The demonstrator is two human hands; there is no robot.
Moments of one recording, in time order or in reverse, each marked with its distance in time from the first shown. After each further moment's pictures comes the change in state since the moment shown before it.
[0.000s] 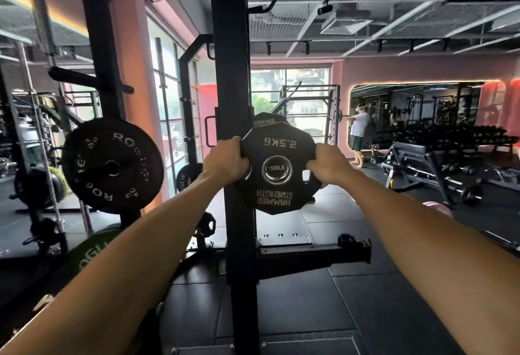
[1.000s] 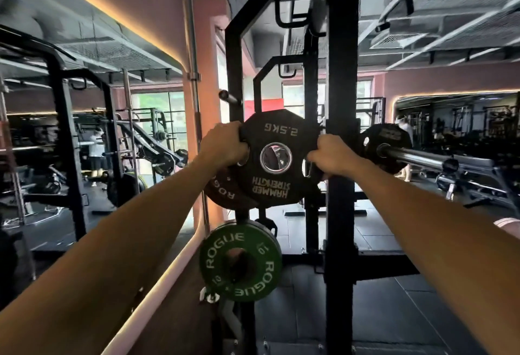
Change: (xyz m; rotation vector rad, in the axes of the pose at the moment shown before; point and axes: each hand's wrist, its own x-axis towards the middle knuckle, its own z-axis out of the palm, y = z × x) left_hand -0.129 -0.332 -0.332 0.149 0.117 -0.008; right_hand -0.123 -0.432 0.142 0.157 -0.053 -0.152
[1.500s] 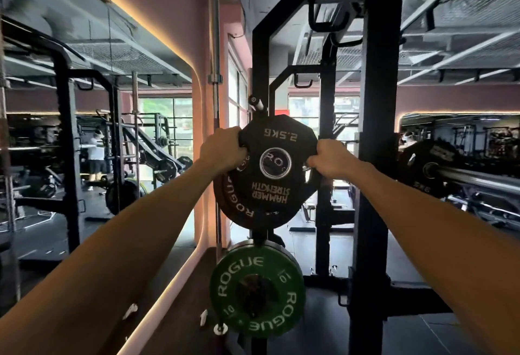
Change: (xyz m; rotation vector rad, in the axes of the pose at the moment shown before) left_hand 0.074 -0.151 0.028 -0.039 0.034 -0.022; right_hand 0.114 -0.068 0.104 -0.178 0.002 -0.044
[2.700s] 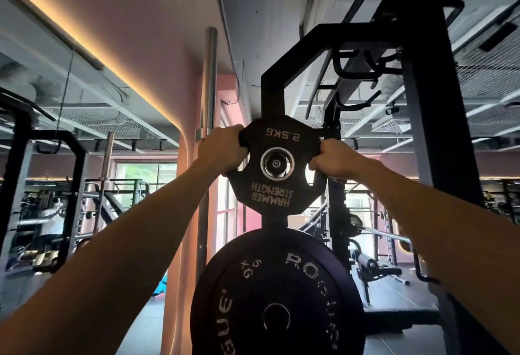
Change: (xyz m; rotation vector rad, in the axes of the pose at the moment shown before) left_hand 0.380 -0.141 0.110 0.011 0.280 0.198; right_hand 0.414 -0.004 0.051 0.034 0.228 -0.089
